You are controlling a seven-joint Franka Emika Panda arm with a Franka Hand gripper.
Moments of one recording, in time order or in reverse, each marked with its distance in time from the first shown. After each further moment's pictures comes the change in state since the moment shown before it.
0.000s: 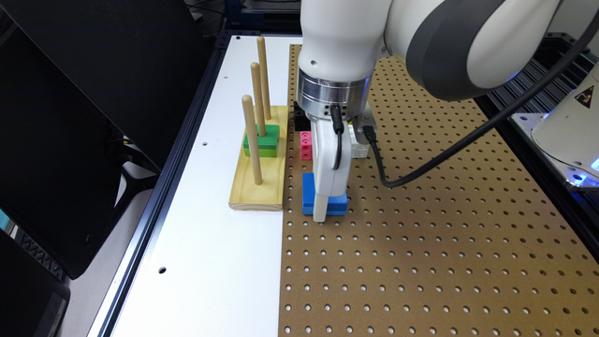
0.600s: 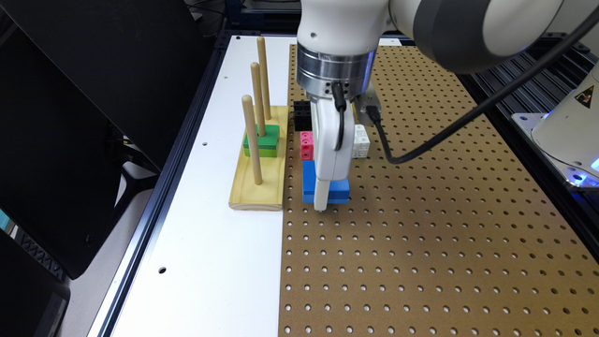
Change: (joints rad) arm 0.000 -0.077 0.000 -0.001 0.000 -0.083 0.000
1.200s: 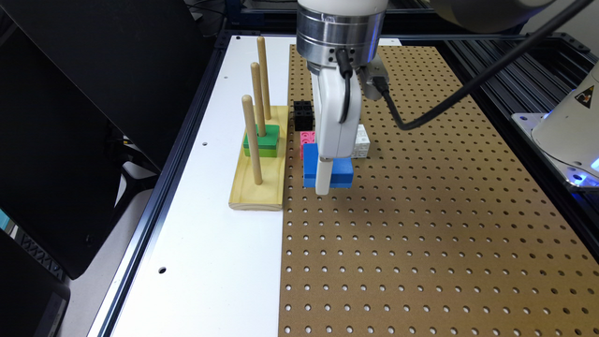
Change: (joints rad) arm 0.000 -0.104 0.001 0.000 0.000 -0.098 0.000
